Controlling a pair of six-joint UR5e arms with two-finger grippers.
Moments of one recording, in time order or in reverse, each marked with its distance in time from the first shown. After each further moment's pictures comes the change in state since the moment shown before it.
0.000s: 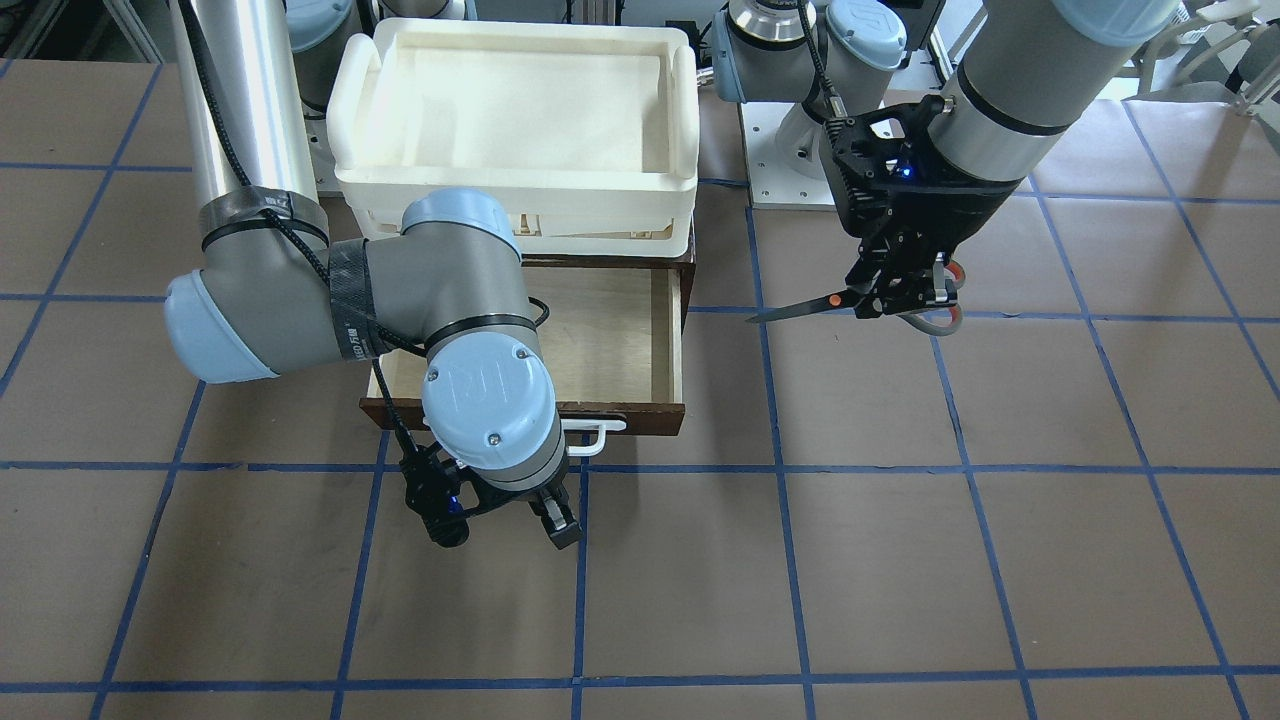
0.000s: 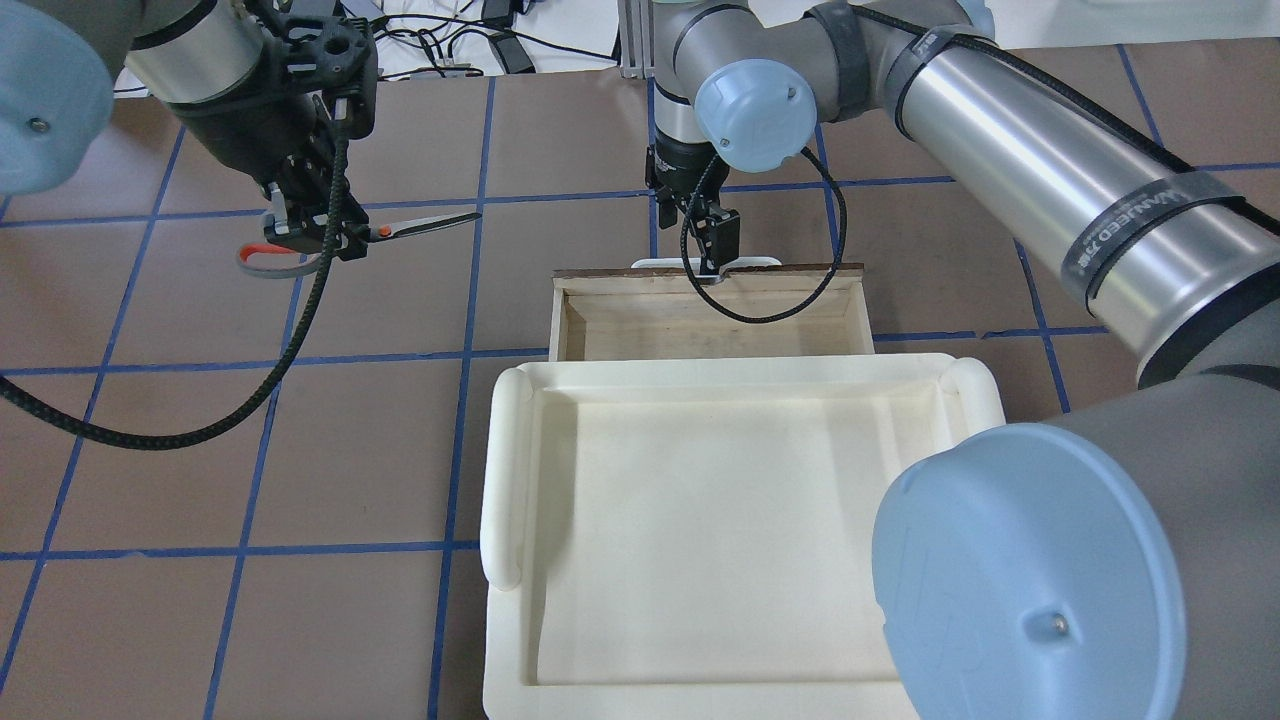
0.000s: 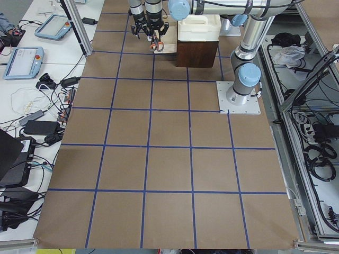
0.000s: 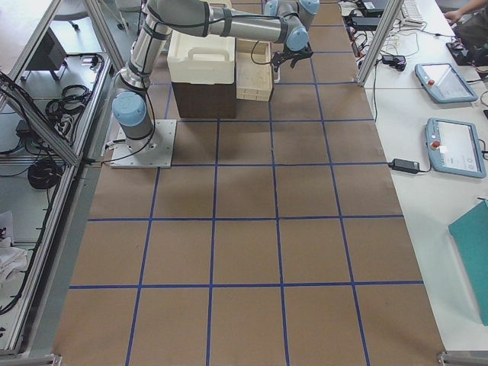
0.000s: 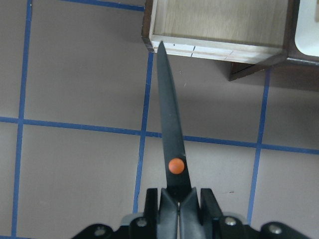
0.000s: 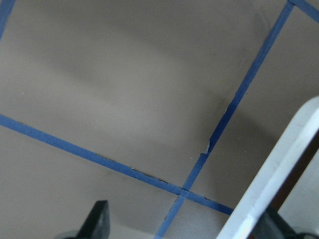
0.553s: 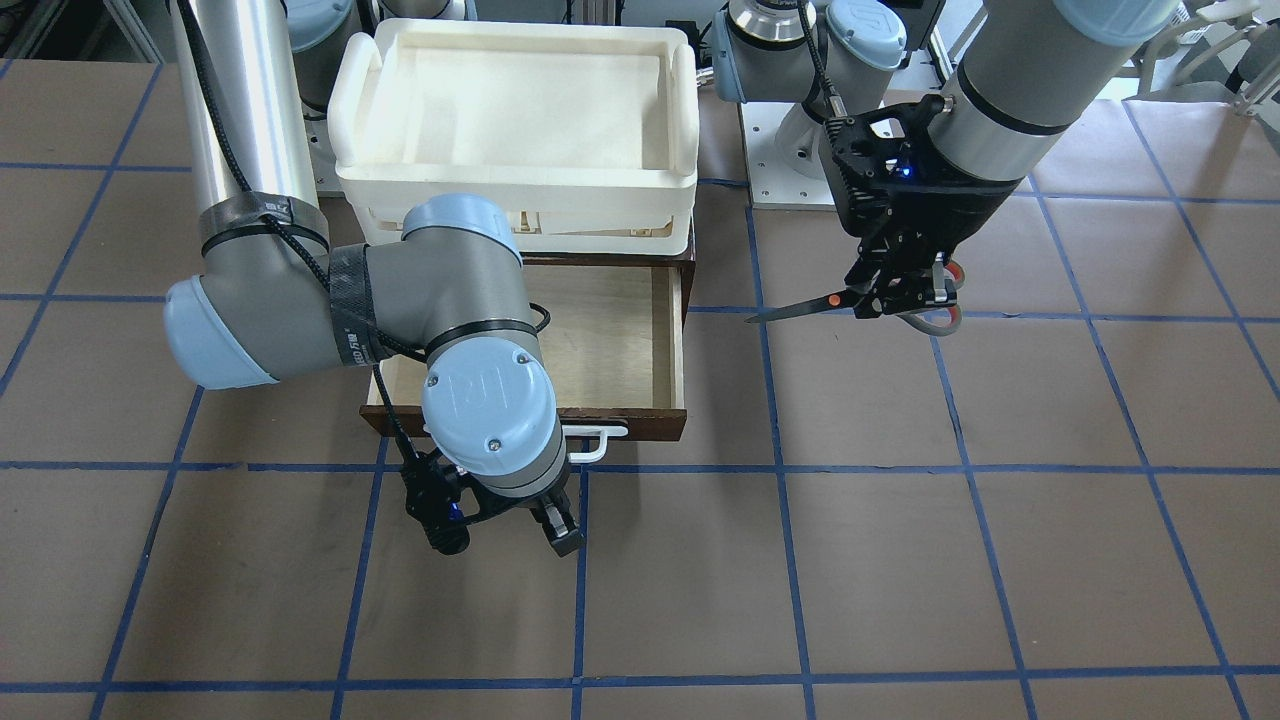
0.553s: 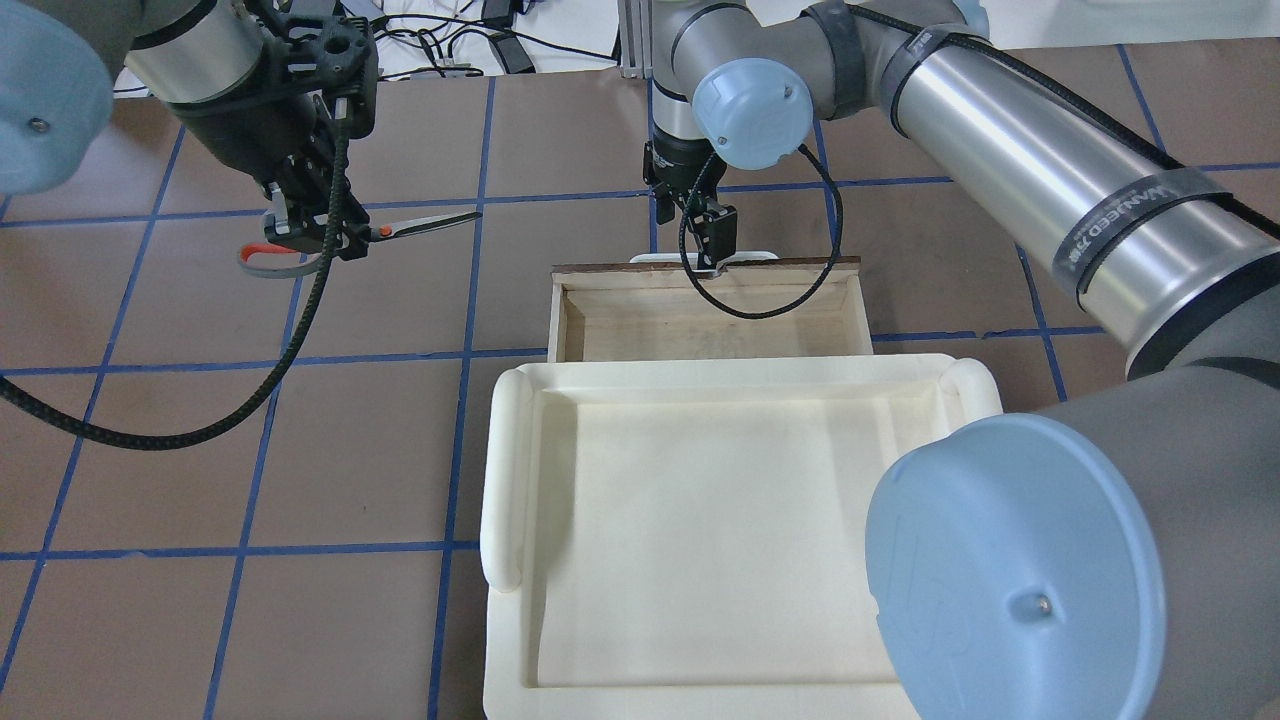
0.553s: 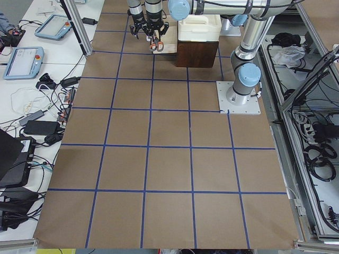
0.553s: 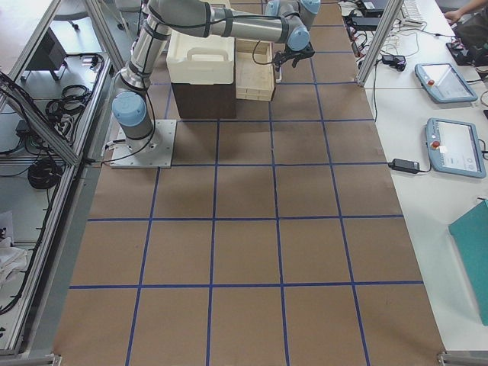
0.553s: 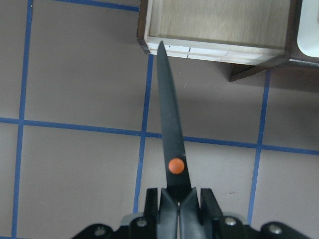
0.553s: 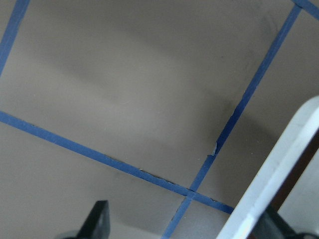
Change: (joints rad) left arm 0.000 0.000 0.000 0.001 -0.002 0.000; right arm -0.001 0.006 -0.019 0.000 -0.003 0.000
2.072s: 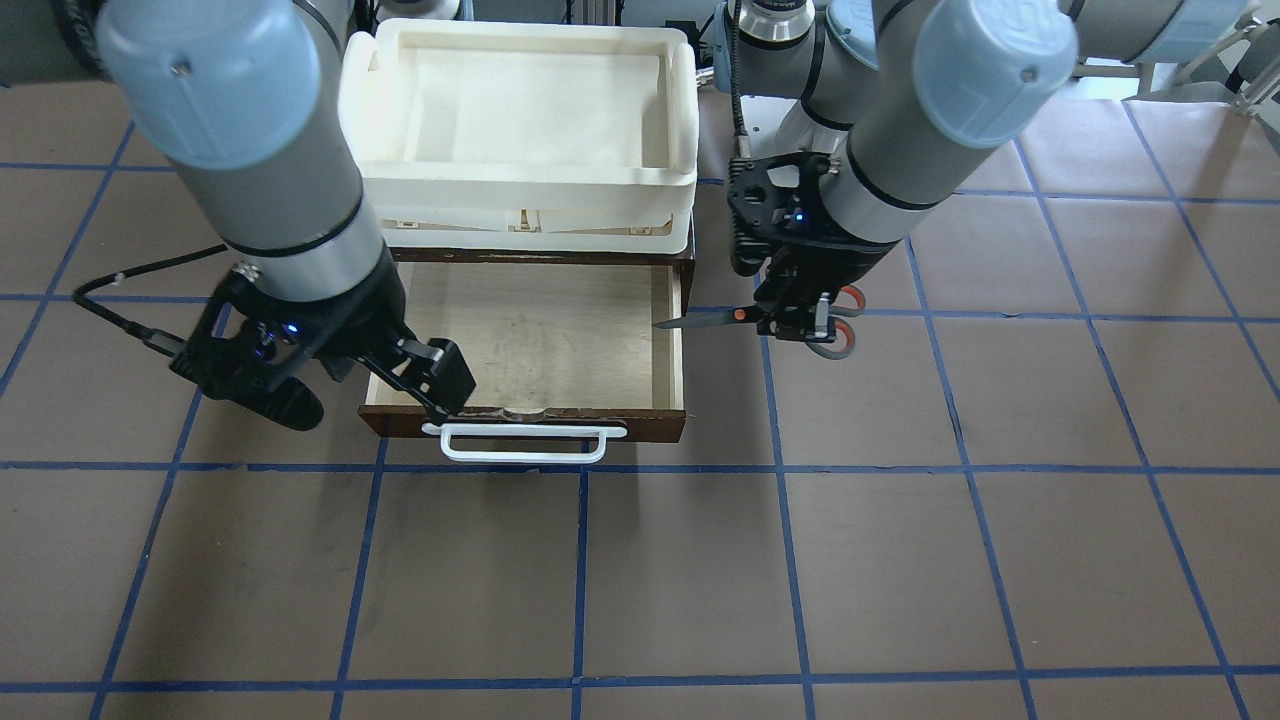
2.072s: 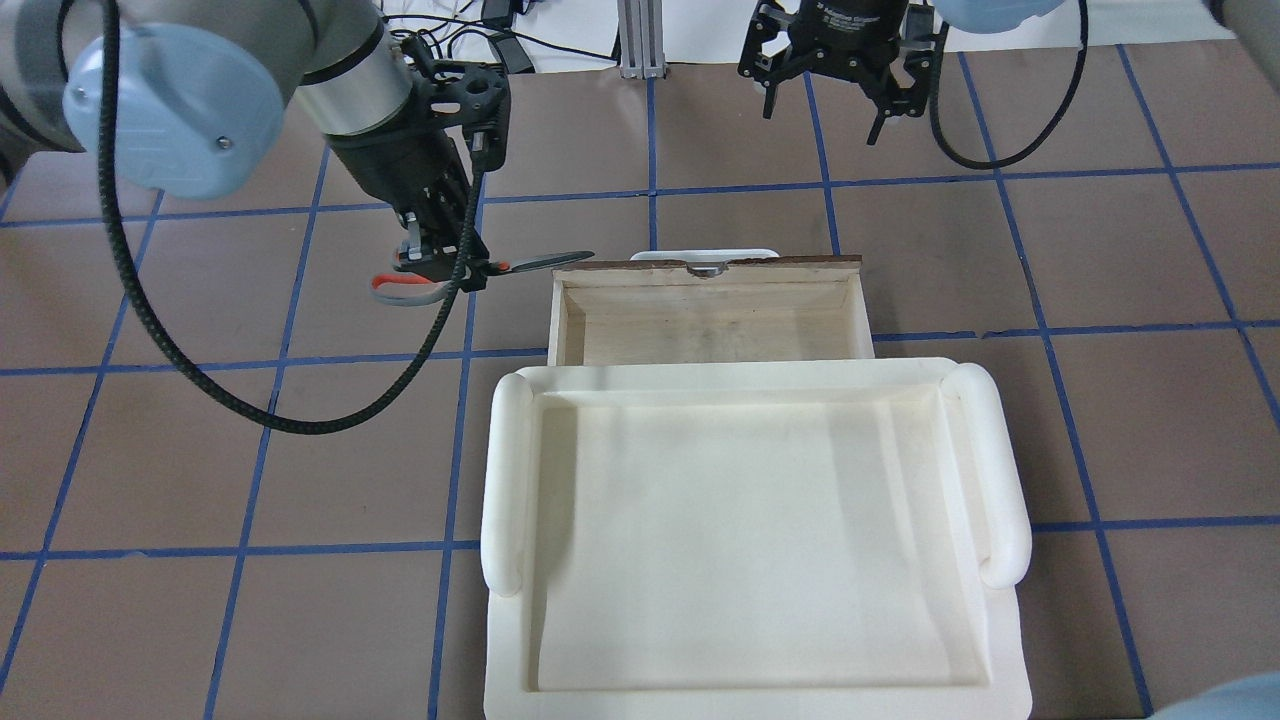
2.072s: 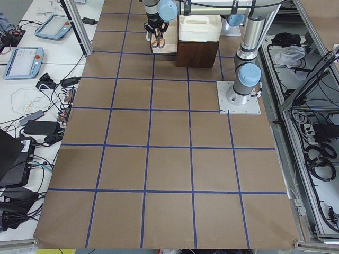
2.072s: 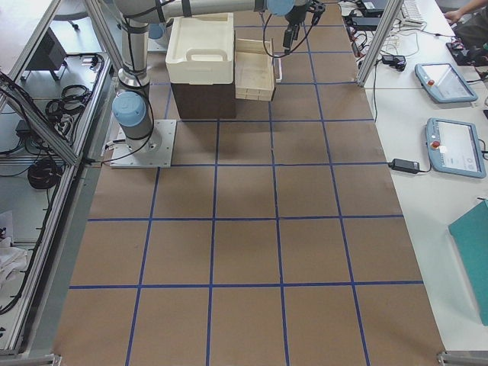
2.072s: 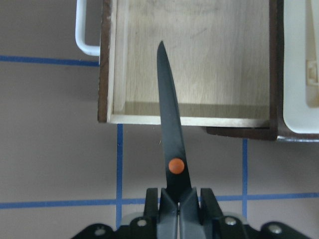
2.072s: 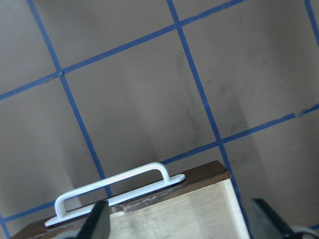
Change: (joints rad) left arm -0.154 -0.117 0.016 0.004 -0.113 -0.048; right arm -0.159 -0.344 0.030 0.112 -0.074 -0.938
